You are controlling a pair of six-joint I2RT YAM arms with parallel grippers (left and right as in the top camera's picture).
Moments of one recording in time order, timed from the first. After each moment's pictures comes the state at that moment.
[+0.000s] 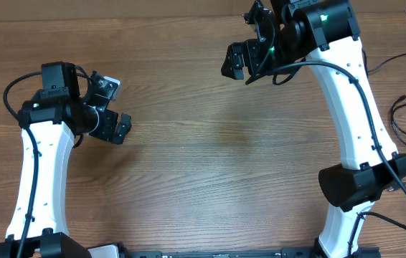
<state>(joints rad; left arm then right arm) 0.14 1.48 1.27 -1.01 0.23 0.48 0.33 2.03 2.38 -1.55 -0.35 0.12</state>
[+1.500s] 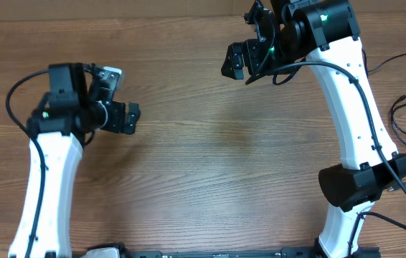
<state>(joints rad) 0.06 1.36 1.17 -0.80 0.25 0.25 0.33 2.03 2.38 -1.55 -0.35 0.12</state>
